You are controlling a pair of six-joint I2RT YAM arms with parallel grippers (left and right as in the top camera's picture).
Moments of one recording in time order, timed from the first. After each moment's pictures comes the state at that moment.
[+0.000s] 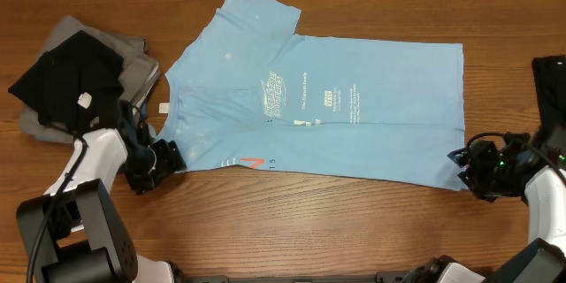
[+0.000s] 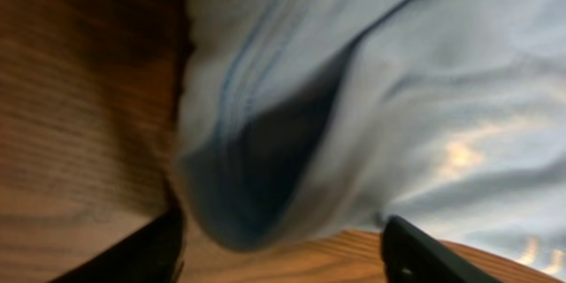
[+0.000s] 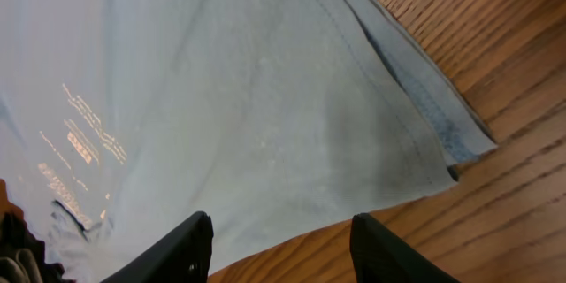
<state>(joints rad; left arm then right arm) 0.28 1.66 0.87 -0.79 0.20 -0.24 -0.61 1.37 0.80 -0.83 -0.48 0.33</state>
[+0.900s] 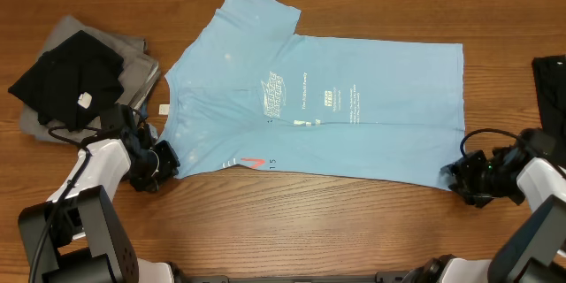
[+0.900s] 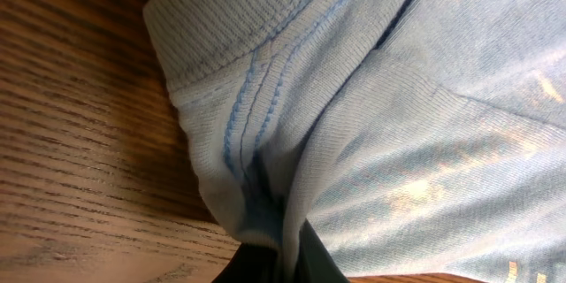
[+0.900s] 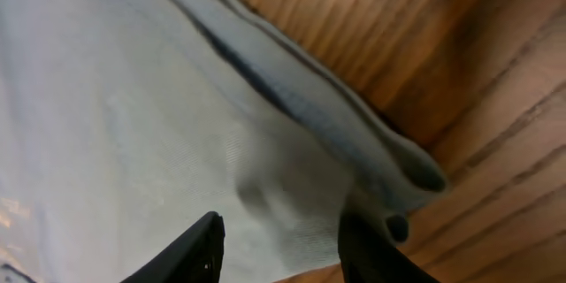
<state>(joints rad) 0.28 1.63 0.80 -0.68 0.23 -0.26 -0.61 1.56 0.75 -0.73 -0.38 0.46</state>
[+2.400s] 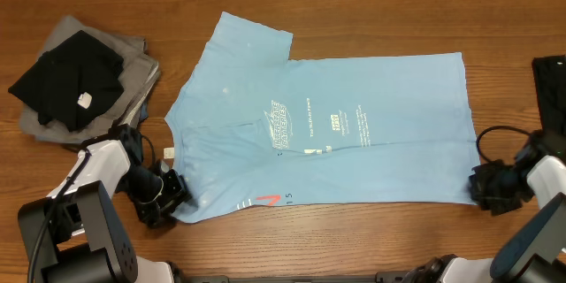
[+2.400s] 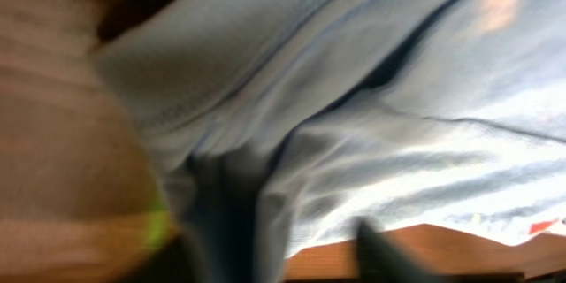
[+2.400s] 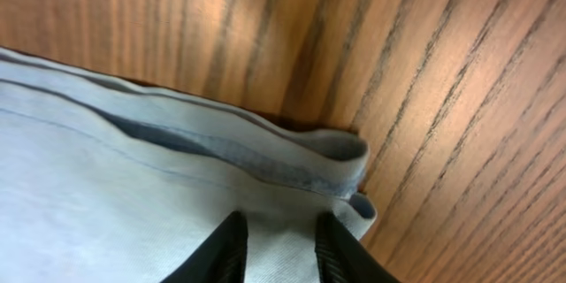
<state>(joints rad) 0.30 1.65 0.79 -1.07 0.28 -0.24 -0.66 1.57 0.80 -0.79 -0.10 0.62</state>
